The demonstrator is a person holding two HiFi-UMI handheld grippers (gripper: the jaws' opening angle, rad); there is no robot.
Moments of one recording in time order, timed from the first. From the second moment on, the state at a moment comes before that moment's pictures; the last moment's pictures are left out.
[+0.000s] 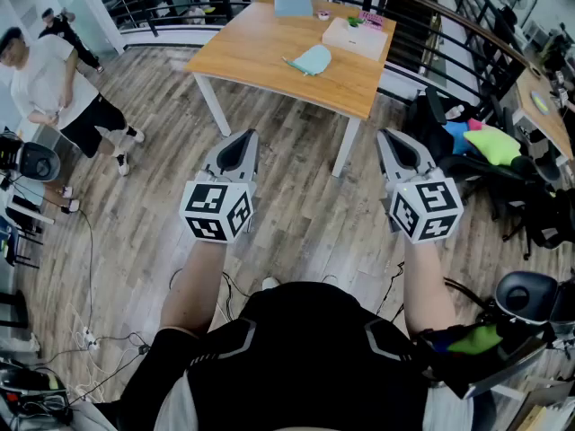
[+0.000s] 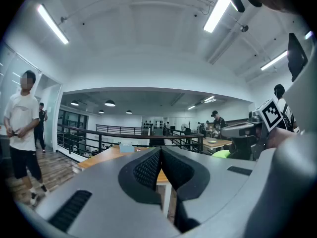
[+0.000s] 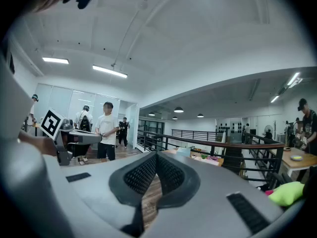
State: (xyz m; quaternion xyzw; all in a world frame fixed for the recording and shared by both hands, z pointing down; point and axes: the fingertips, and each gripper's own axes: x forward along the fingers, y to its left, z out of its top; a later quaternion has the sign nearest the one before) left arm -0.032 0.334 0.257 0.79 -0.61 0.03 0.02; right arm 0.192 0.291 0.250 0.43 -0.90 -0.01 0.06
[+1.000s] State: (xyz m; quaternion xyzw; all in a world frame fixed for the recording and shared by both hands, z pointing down) left arm -0.016 0.337 0.255 0.79 -0.61 0.04 0.01; right arm 0.196 0.296 0.246 0.38 -0.92 -0.01 0.05
